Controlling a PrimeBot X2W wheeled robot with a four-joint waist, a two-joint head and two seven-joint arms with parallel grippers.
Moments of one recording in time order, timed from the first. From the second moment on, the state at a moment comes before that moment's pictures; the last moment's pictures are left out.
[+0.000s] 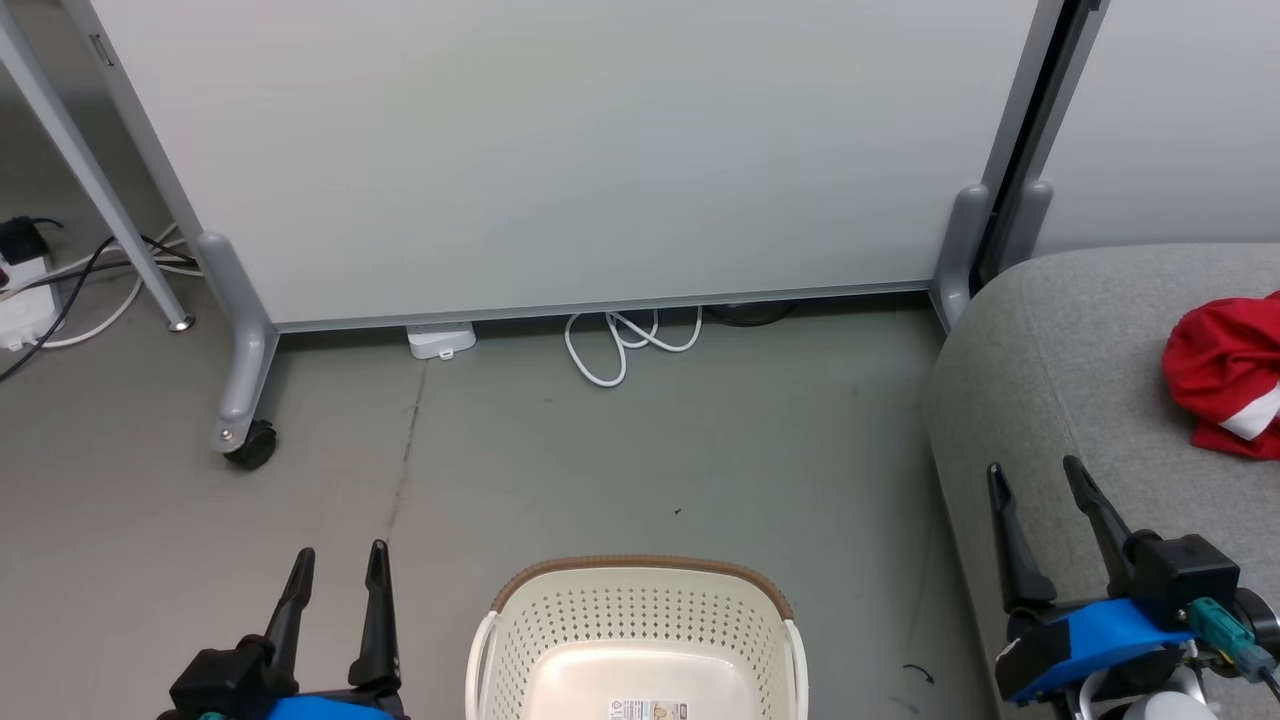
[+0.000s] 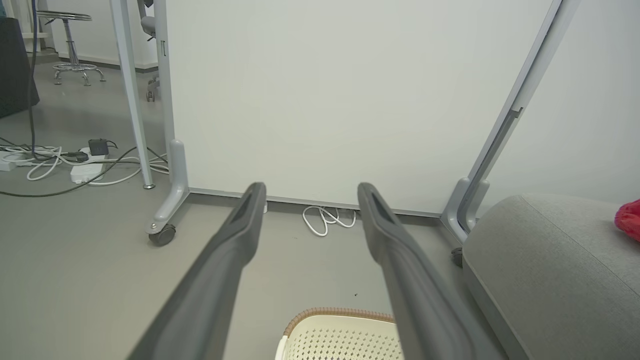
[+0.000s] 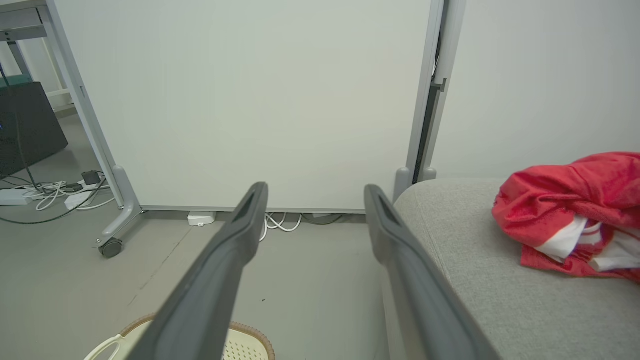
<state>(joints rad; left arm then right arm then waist) 0.04 0.08 -0.04 0.29 -0.28 -0.13 -0.26 -0.08 -0.05 -0.08 0.23 0.06 0.13 -0.18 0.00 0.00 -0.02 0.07</state>
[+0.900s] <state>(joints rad) 0.06 0.07 -0.04 0.33 -0.47 -0.13 -0.20 -0.05 -0.04 -0.09 0.29 0.29 0.13 -0.12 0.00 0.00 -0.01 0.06</state>
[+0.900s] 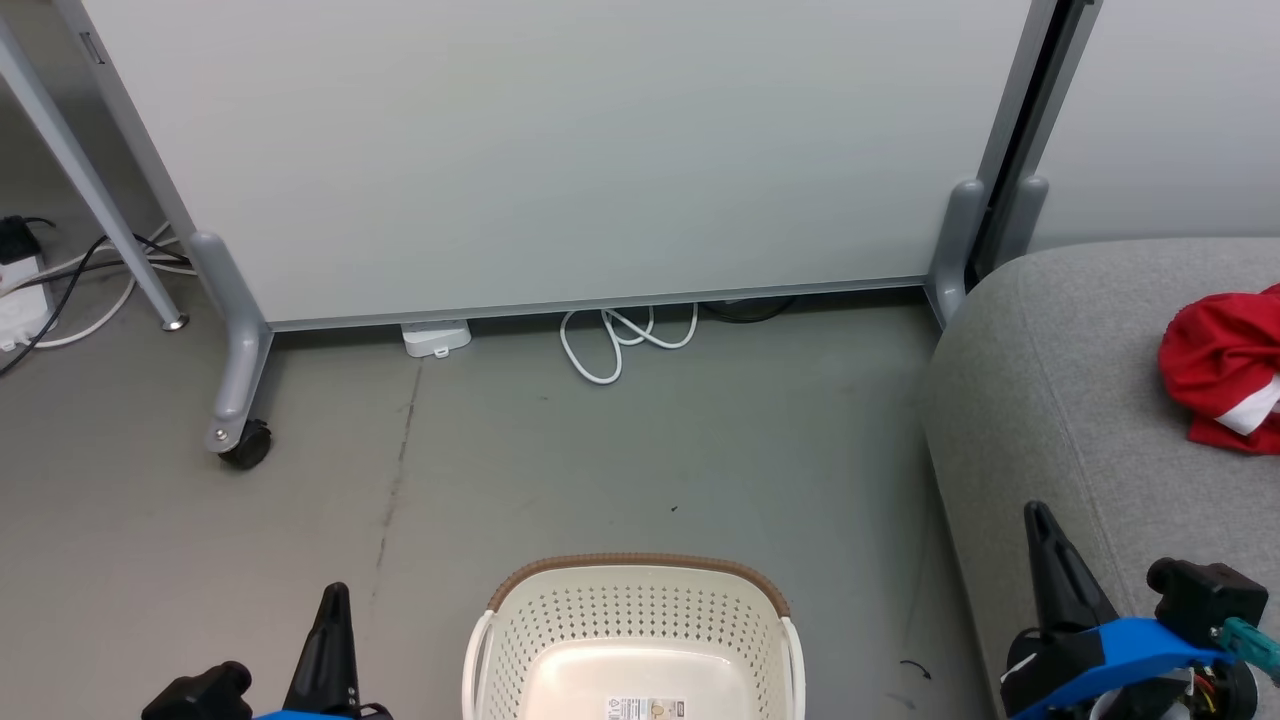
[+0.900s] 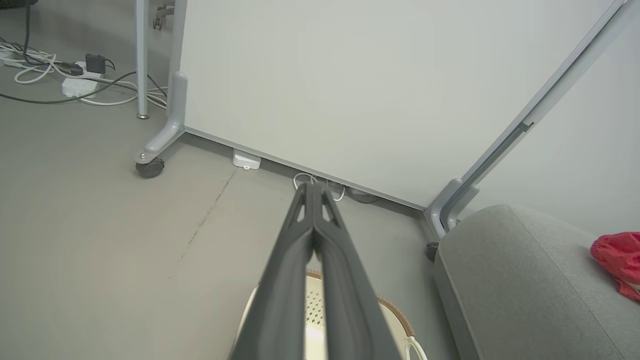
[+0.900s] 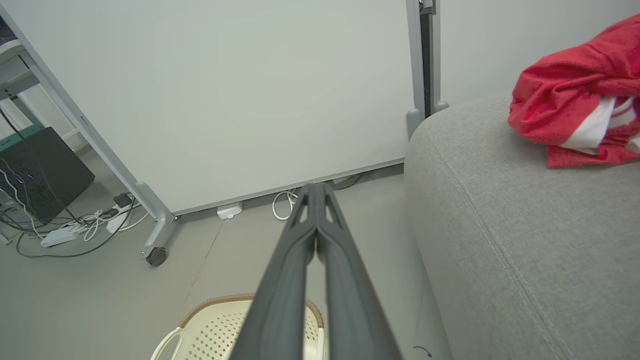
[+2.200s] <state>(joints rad) -0.01 0.06 0.03 0.29 -1.00 -0.13 -0.06 -0.07 -0.04 -0.10 0.27 0.90 0.13 -0.02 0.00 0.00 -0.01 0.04</state>
